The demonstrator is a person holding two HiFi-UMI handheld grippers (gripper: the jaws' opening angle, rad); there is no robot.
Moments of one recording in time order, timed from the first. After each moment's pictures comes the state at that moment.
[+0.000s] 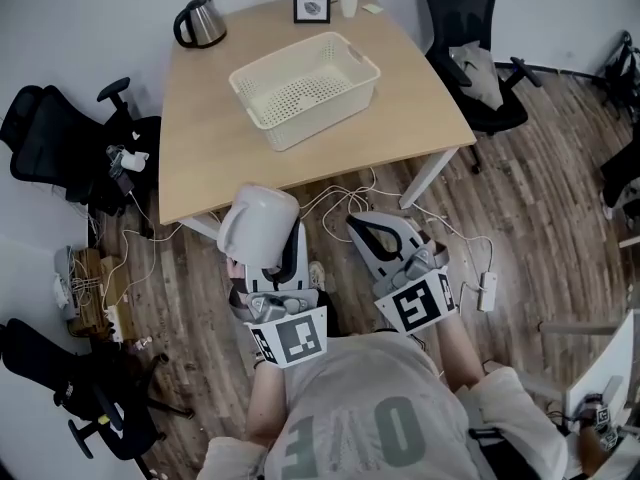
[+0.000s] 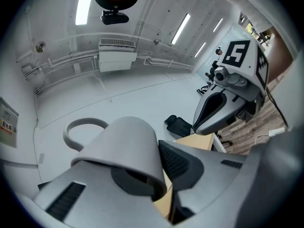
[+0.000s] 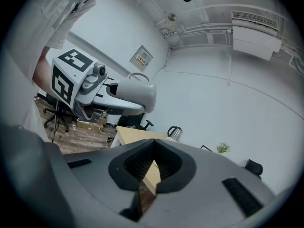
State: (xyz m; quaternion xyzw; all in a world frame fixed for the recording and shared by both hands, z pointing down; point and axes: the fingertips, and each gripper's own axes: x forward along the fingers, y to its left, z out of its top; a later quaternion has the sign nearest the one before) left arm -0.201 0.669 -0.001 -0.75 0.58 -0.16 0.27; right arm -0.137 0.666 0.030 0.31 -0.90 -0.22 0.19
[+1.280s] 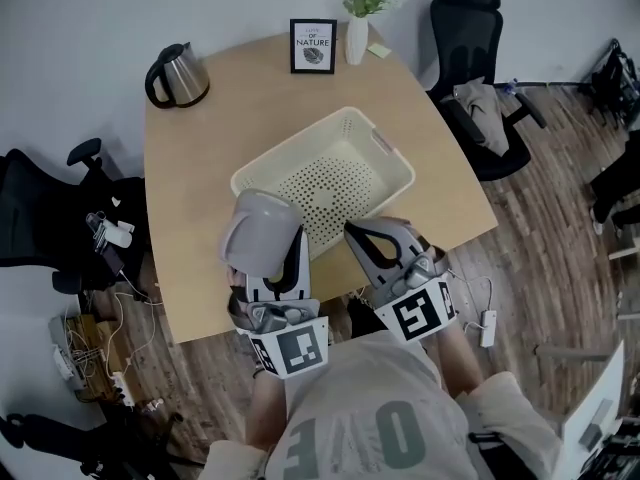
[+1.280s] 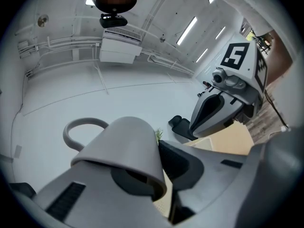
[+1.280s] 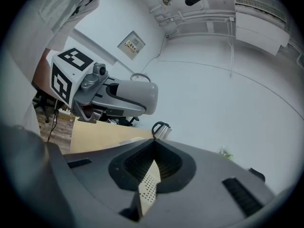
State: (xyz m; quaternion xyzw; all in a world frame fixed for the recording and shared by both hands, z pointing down) left arm -0.274 0.369 -0.031 -0.78 0.55 -0.13 0.27; right arm -0.215 0.368 -0.002 0.33 -0.89 -0.23 0.22
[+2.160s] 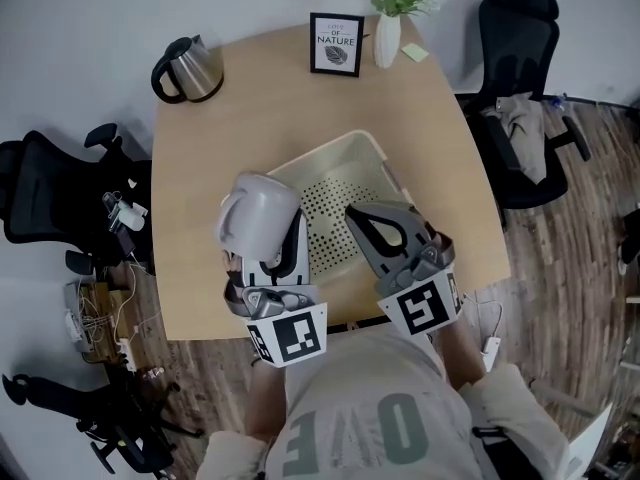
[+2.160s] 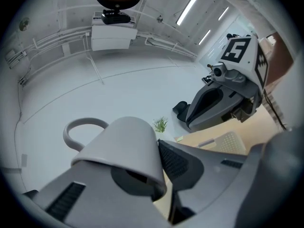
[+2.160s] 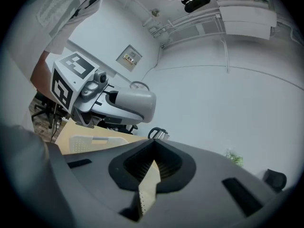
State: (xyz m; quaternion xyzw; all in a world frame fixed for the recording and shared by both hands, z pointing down) left arm -0.230 0.243 -0.031 -0.75 0.59 -0.20 0.24; right arm -0.173 0.241 -0.016 0.28 -0.92 -0.22 0.15
